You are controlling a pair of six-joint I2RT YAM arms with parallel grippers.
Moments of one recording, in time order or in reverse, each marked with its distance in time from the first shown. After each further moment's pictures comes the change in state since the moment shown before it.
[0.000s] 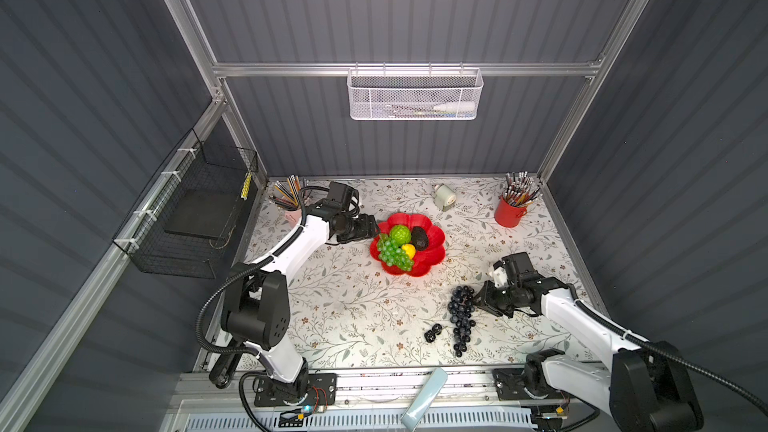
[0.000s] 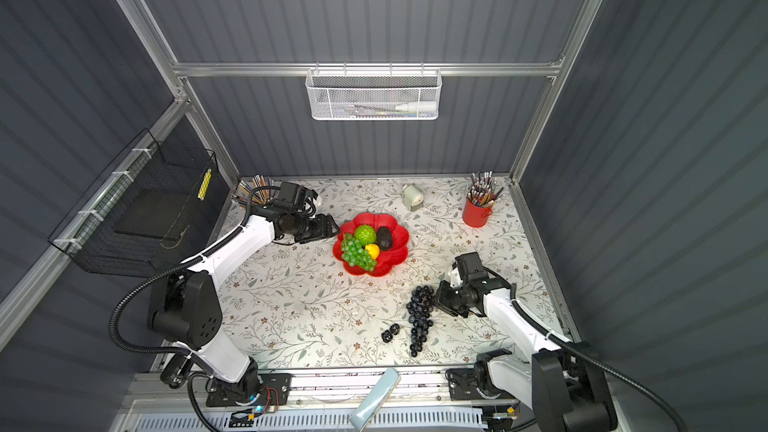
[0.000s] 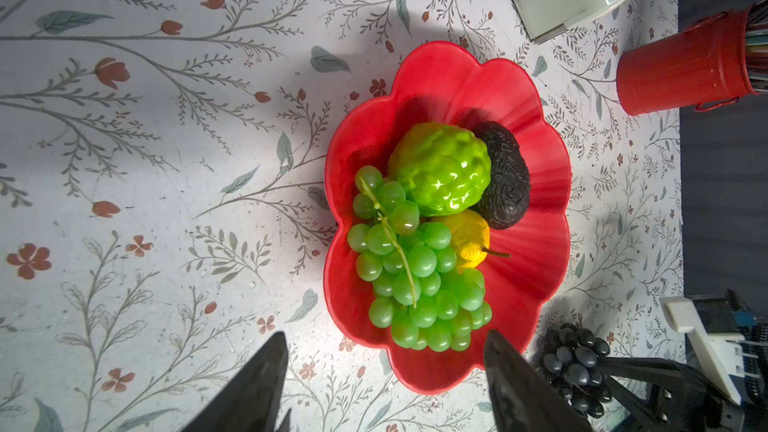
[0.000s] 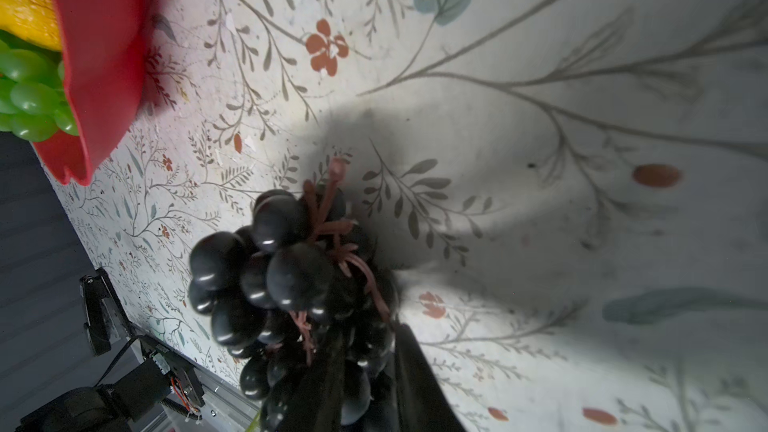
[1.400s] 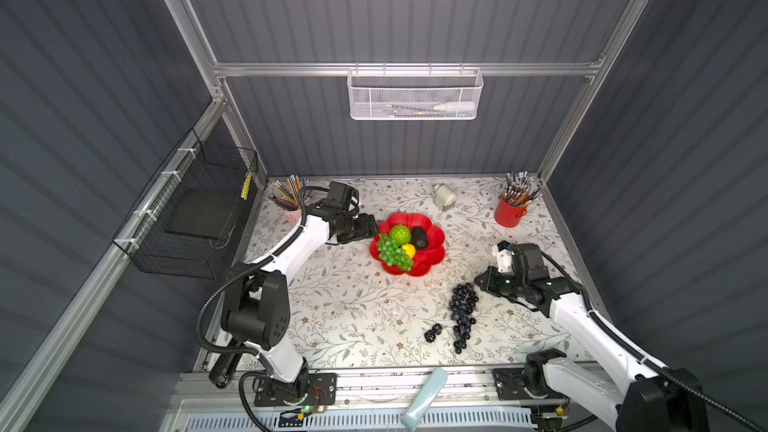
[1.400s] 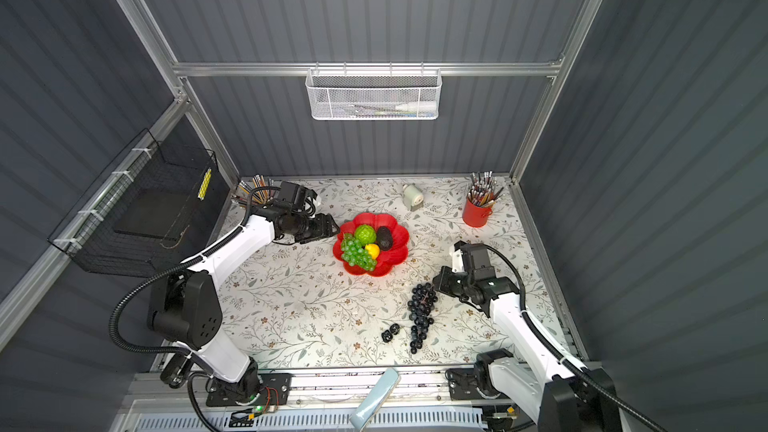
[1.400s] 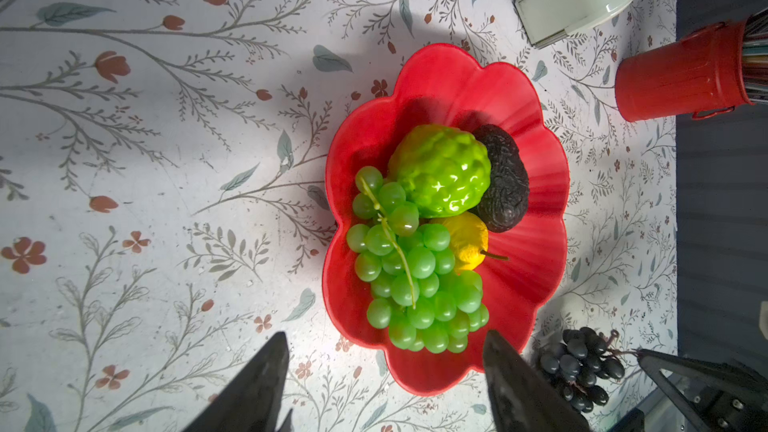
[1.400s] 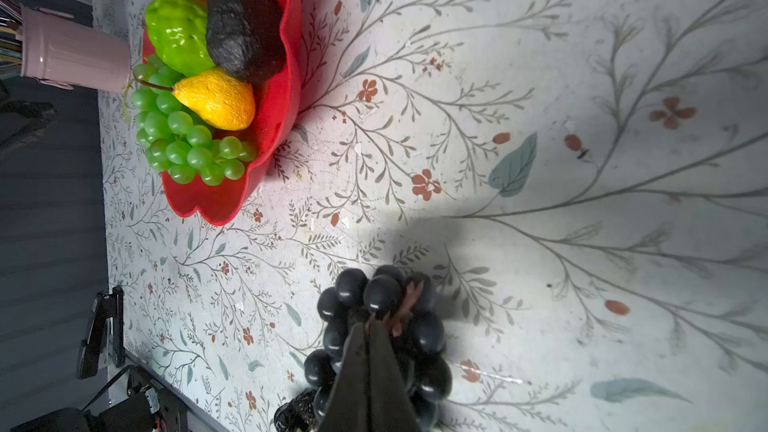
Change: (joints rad) left arm 0.000 0.000 -0.001 0.003 0.000 -0.024; right arm 0.000 -0.157 0.081 0.049 0.081 -0.074
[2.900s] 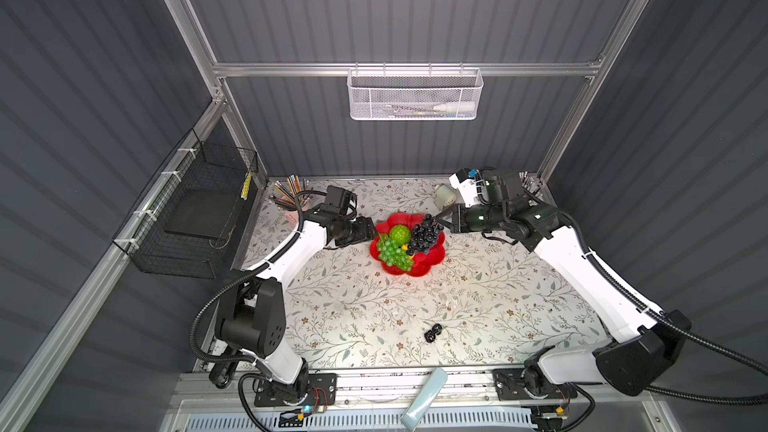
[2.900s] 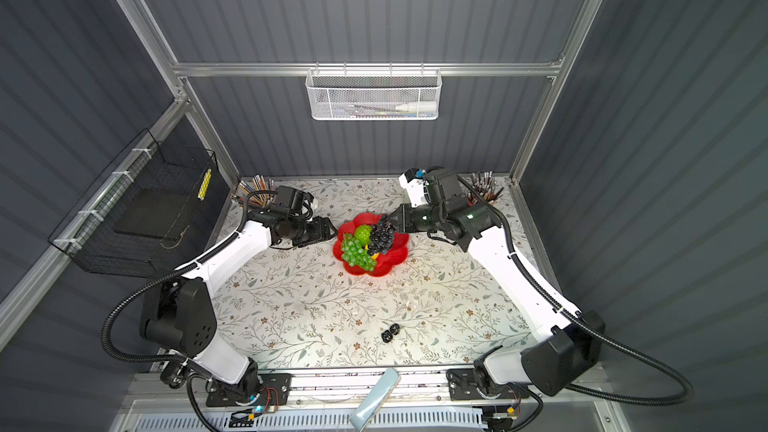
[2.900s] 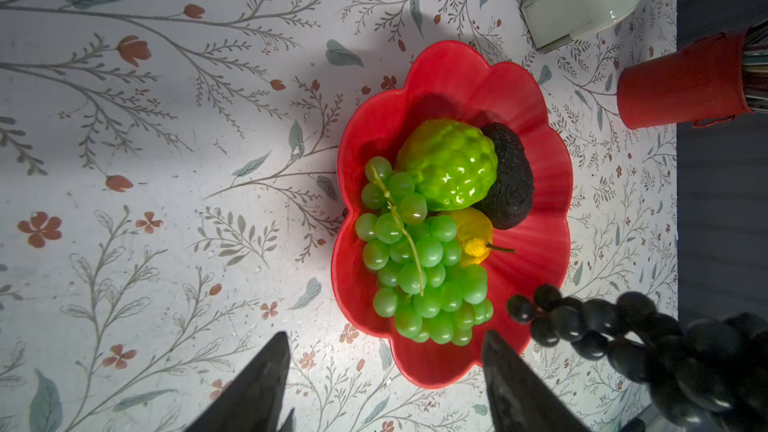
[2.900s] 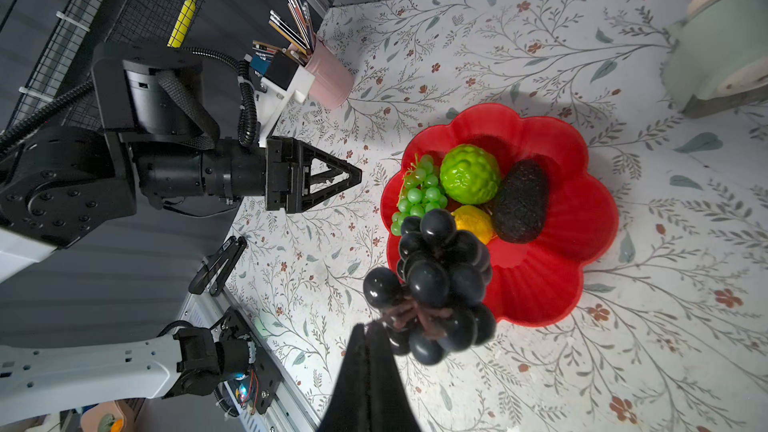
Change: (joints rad) left arm 0.000 -0.055 -0.069 0.035 -0.023 -0.028; right arm 0.271 0.410 0.847 -0.188 -0.079 -0.130
